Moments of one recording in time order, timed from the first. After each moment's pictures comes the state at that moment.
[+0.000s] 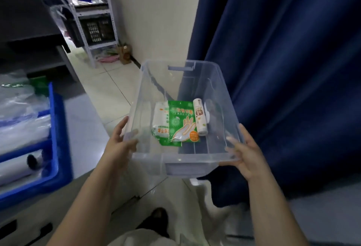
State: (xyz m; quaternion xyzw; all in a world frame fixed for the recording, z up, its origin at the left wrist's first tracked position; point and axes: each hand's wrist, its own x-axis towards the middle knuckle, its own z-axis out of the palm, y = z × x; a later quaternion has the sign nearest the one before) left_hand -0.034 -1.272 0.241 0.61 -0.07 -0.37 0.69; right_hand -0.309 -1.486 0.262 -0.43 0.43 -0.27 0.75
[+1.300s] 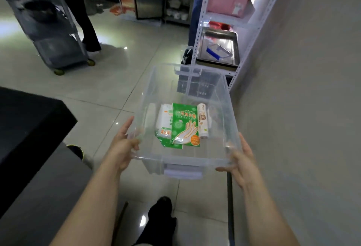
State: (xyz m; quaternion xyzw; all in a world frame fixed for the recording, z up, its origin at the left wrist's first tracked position) left_hand 0.737 -1.639 0.216 0.59 0.19 -0.08 0.78; right_hand 0.680 -1.966 0.234 -0.59 0.20 0.00 0.78
